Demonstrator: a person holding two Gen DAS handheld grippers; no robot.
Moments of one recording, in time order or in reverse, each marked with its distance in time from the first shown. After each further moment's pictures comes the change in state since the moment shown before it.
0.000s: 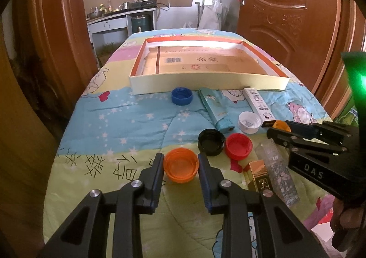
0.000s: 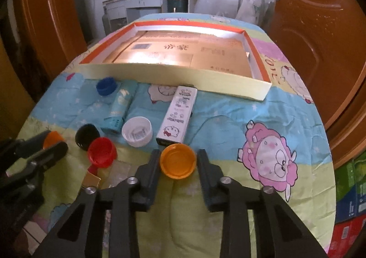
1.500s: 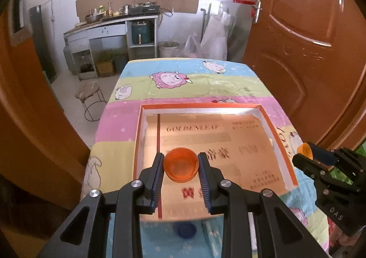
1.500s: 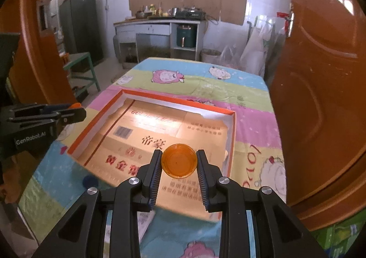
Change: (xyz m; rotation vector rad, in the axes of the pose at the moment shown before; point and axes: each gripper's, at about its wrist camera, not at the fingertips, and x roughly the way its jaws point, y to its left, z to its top) left arm 0.045 0.015 0.206 -0.046 0.012 -0.013; right arm -0.016 -0.060 0.160 -0.088 -0.129 0.052
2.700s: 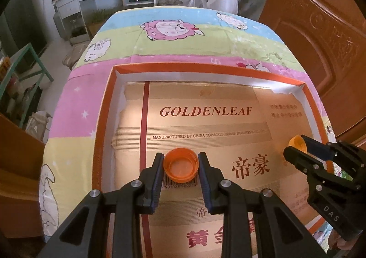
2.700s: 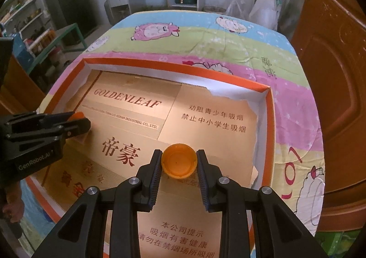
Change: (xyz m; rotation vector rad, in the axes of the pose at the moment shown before) left arm 0.142 0.008 0.009 -0.032 0.261 -0.010; right arm 0.150 -0.018 0.023 0.037 0.272 0.025
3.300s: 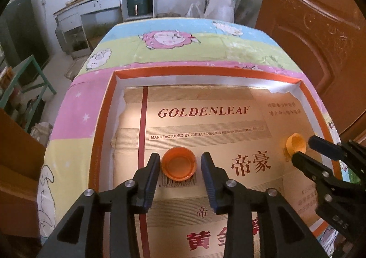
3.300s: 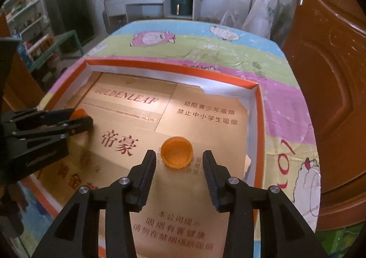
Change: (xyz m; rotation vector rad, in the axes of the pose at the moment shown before) left arm -0.006 -0.007 -0.016 0.031 -0.107 0.014; right arm -0.017 0.001 -0.024 0.007 -0.102 -0.034
